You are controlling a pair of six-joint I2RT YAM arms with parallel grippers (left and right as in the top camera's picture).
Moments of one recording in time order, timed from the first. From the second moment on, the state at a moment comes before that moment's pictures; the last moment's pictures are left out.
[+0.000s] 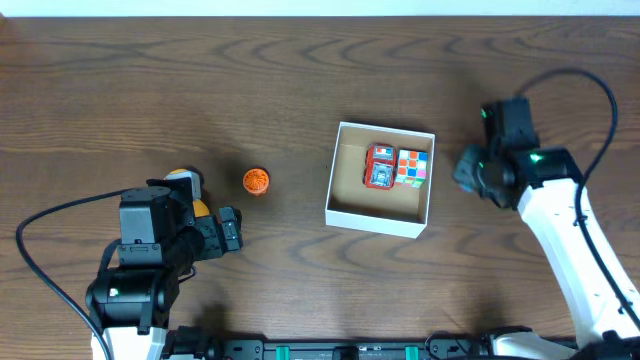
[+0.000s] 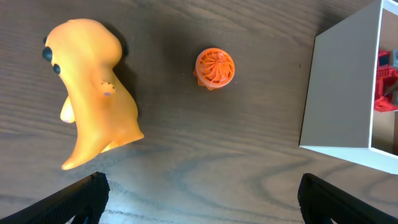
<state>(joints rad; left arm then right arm) 0.00 0.78 0.76 -0.91 0.18 -0.21 0.16 1.40 1.12 -0.88 0.09 0.55</state>
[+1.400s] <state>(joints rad) 0.00 0.78 0.76 -0.91 0.18 -0.21 0.58 1.83 1.27 -0.50 0.04 0.41</state>
